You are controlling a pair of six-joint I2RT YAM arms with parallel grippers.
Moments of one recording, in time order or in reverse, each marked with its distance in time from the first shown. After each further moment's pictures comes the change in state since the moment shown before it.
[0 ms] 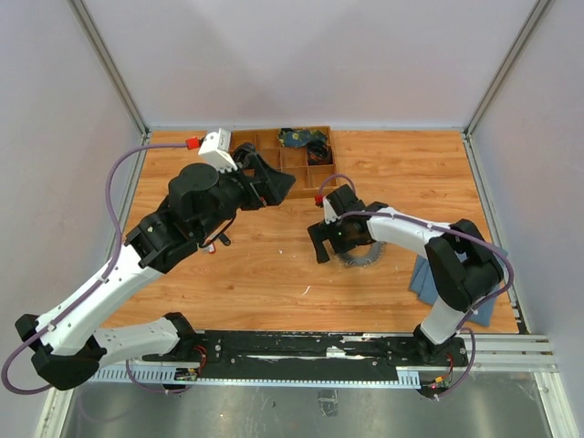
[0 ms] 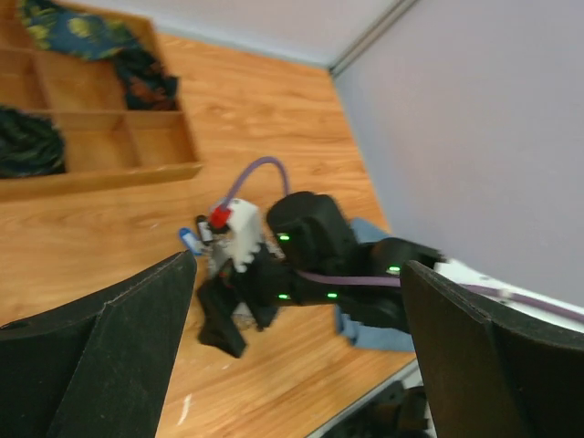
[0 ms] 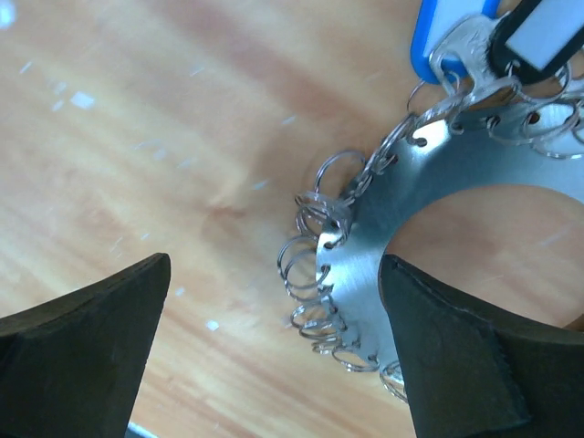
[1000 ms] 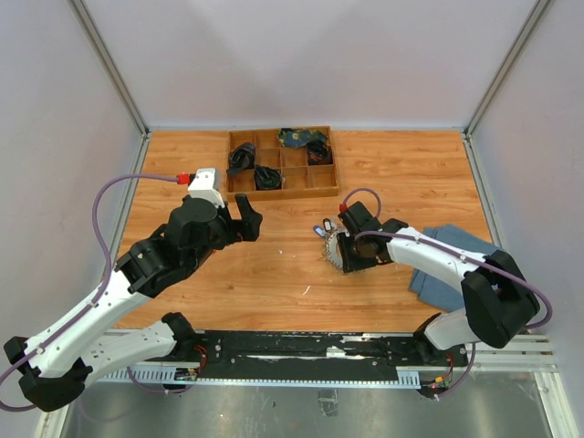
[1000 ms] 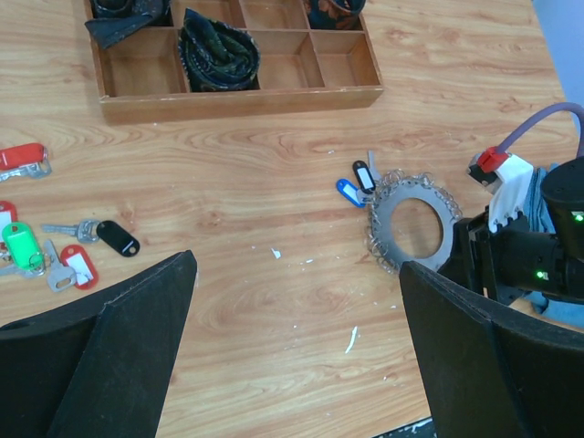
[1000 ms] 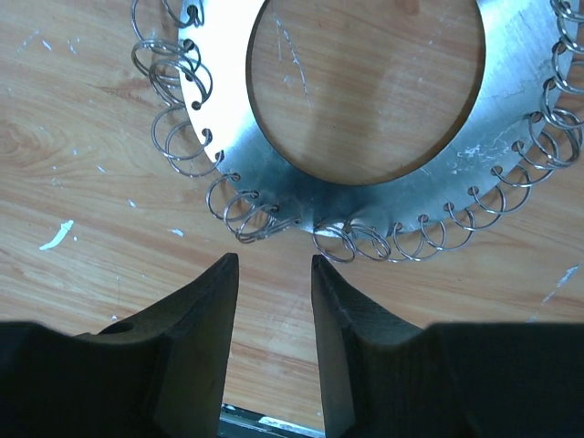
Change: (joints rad) left arm -0.002 -0.217 -0.275 -0.238 -0.212 0.148; right arm 0.080 -0.290 -0.193 -0.145 0.194 0.274
